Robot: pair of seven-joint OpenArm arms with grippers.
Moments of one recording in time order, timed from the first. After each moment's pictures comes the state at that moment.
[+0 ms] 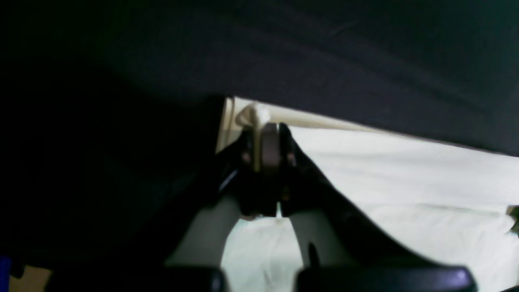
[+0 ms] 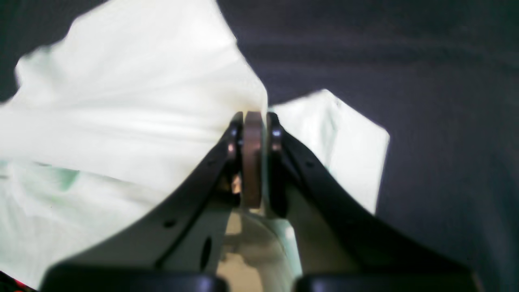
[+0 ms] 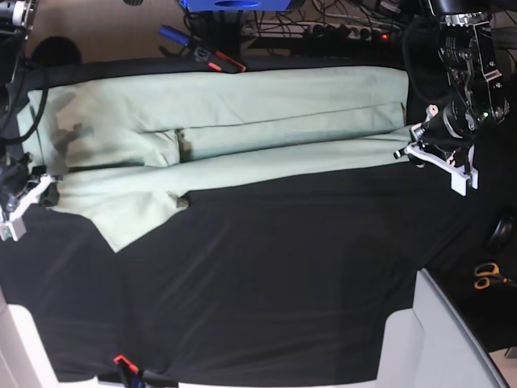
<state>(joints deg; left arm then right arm) 15.0 -16.9 -20.8 92.7 -32.1 -1.3 51.9 2.1 21.9 19.6 67.9 23.5 31.6 -44.8</state>
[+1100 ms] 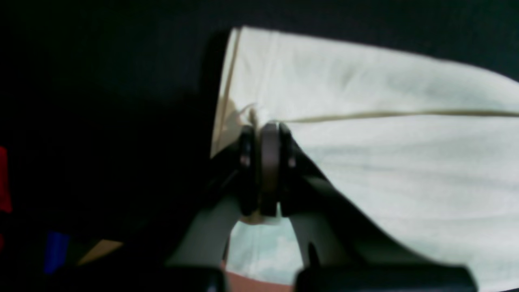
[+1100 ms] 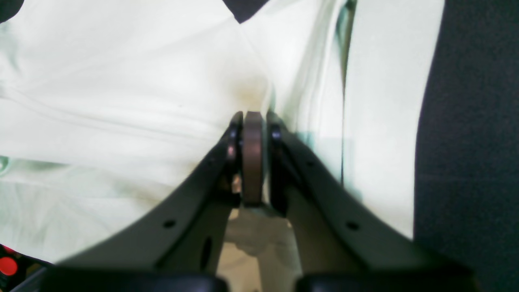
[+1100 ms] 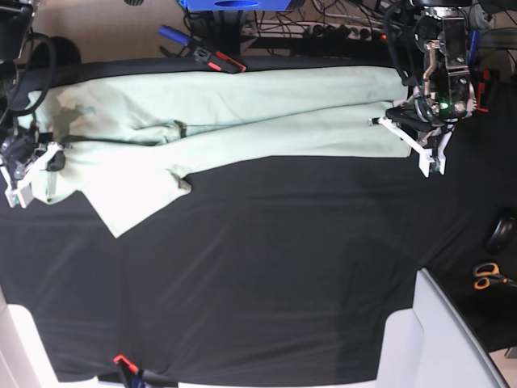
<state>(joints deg) 16.2 -13.4 -13.6 89.6 -11.2 -1.4 51.4 -3.6 20.6 20.2 67.6 23.3 31.6 -46.2</state>
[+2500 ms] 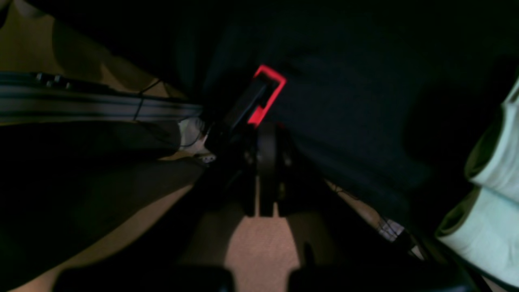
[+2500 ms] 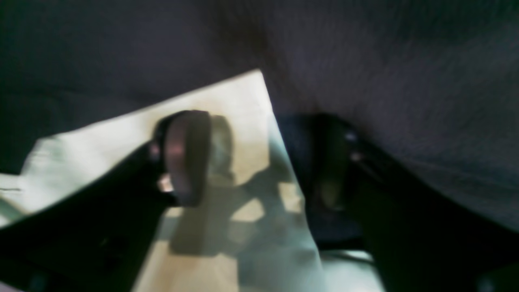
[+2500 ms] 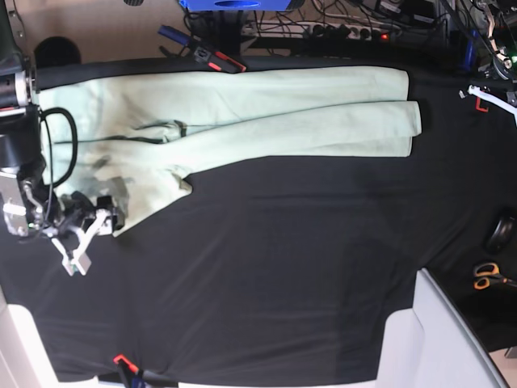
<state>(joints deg) 28.9 -15.5 -39.3 100.3 -10.6 -1.7 50.1 26.1 20.0 -10.4 32.7 22.9 29.3 -31.3</state>
